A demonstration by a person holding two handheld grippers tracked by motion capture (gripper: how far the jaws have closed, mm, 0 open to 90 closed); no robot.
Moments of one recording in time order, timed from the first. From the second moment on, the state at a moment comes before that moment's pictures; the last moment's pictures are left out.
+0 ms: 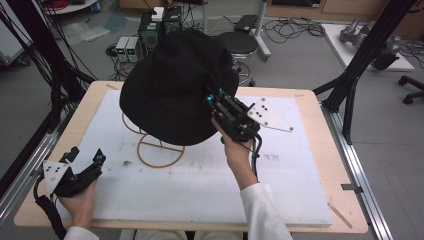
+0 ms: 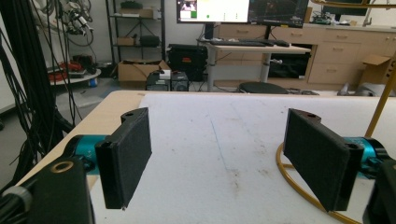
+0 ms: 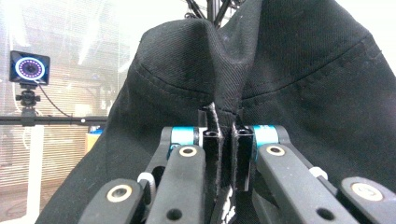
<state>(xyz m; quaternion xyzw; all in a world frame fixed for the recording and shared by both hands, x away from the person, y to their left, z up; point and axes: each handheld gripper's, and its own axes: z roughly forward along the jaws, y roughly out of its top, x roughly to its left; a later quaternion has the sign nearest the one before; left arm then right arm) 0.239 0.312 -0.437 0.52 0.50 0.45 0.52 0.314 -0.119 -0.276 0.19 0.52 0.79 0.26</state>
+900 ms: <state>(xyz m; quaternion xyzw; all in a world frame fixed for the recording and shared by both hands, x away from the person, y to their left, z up) 0.235 0.322 -0.437 0.50 0.51 0.46 0.53 0.343 -0.045 -0.285 0.19 0.59 0.76 0.21</state>
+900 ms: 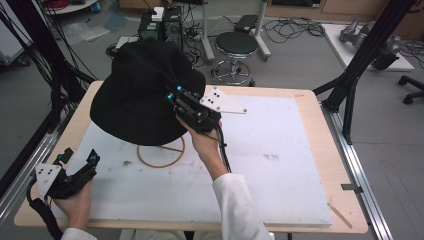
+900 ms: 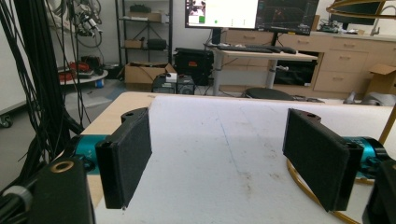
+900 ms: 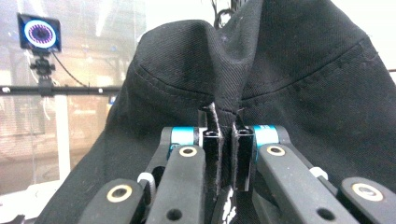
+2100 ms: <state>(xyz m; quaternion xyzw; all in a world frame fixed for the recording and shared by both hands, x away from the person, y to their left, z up) 0.234 0.318 -0.436 0.50 0.51 0.47 0.53 0.347 -0.035 -0.325 0.21 0.63 0.73 0.17</state>
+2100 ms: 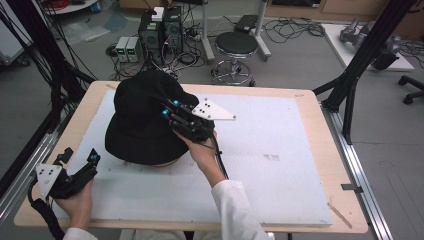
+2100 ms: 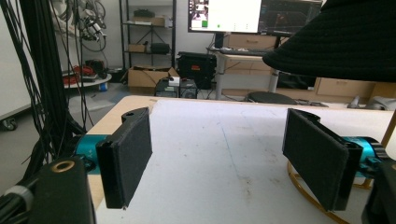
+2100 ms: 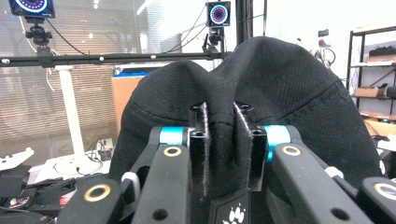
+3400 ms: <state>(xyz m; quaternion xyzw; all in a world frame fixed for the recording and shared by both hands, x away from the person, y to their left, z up) 0.228 0.318 -0.437 0.49 0.52 0.45 0.53 0.328 -0.141 -0.333 0.29 0.65 0.67 0.22</state>
